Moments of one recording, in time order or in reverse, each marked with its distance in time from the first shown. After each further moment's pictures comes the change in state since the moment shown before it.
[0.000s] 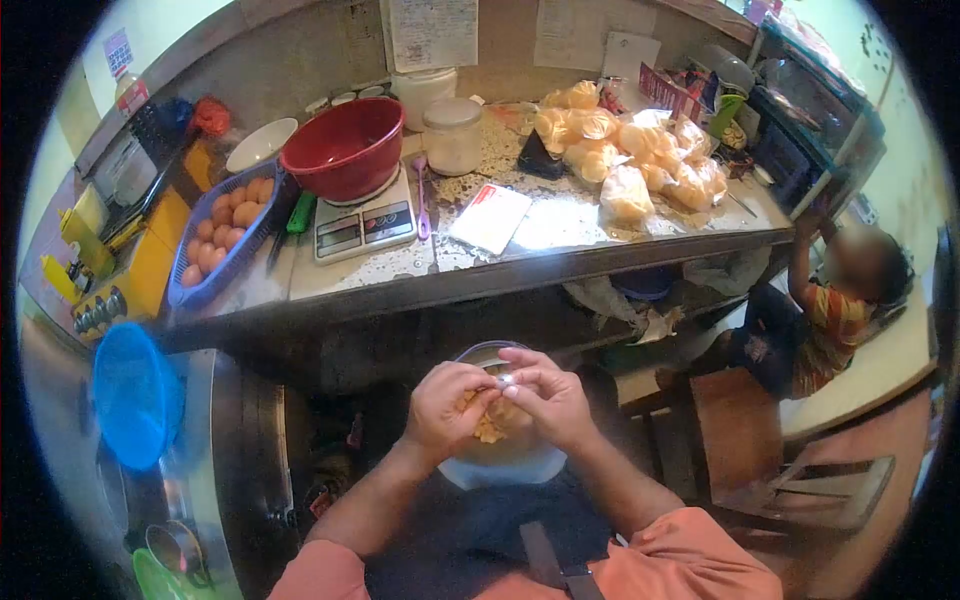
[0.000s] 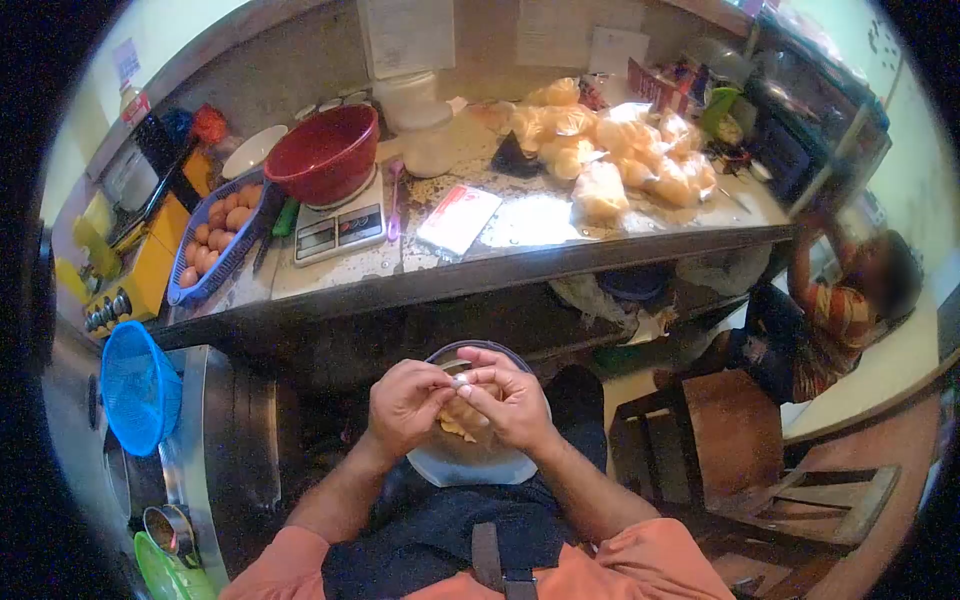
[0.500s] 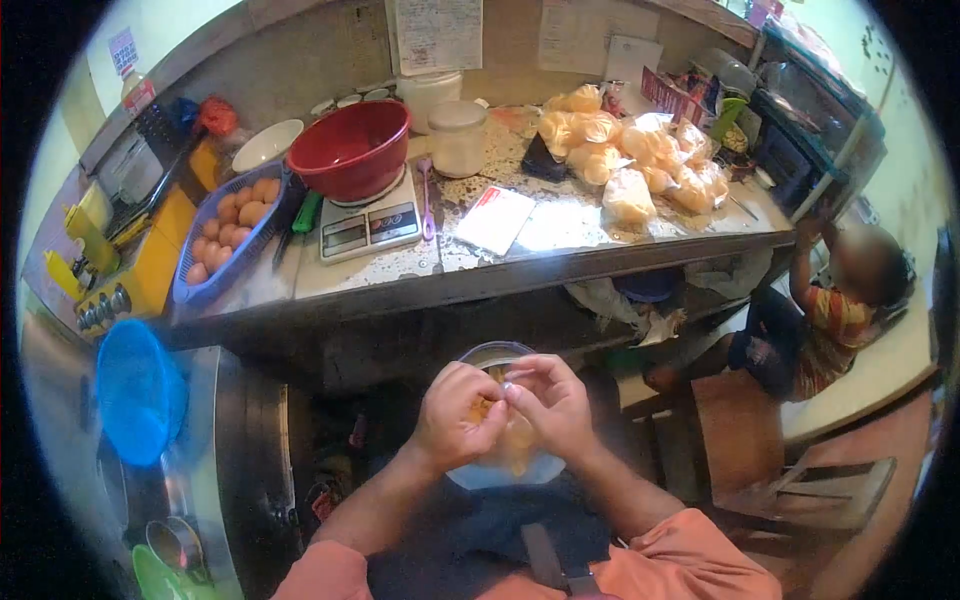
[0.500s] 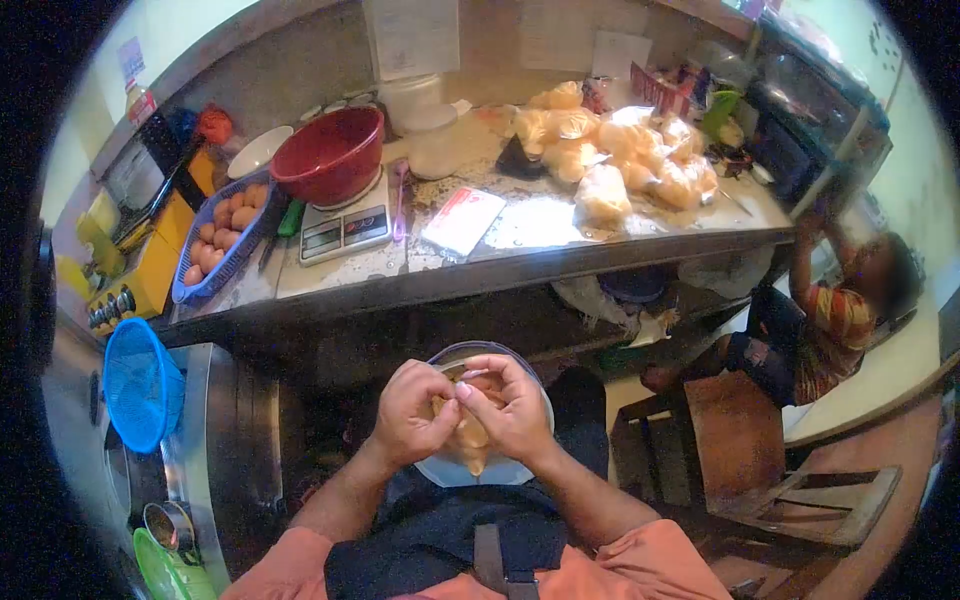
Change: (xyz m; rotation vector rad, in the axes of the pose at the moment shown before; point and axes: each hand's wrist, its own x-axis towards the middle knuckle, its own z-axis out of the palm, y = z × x) left_hand 0.007 0.019 -0.003 0.009 -0.038 0.093; right_hand -0.007 -0.031 0.020 0.213 0.121 0.107
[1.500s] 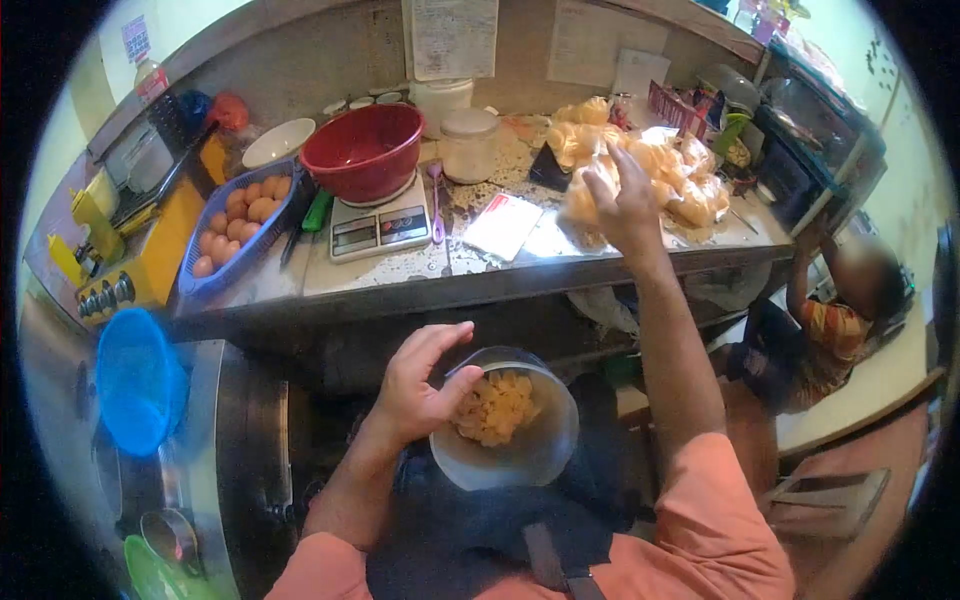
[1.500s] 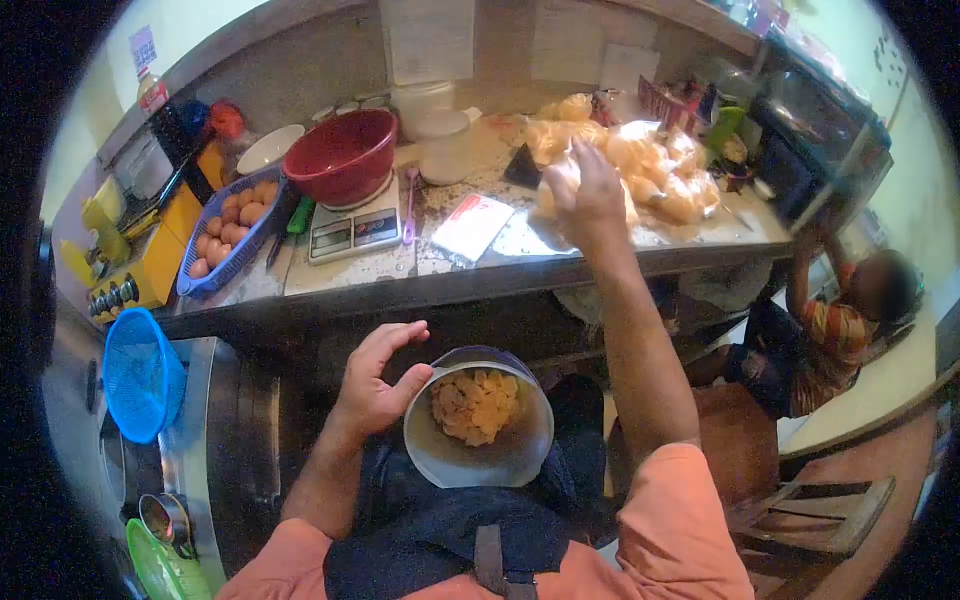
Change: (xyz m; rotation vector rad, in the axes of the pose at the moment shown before) left_hand 0.020 -0.011 -0.047 0.018 -0.030 -0.129; right_hand 0.214 -0.096 -0.081 -1.243 0.432 -0.805
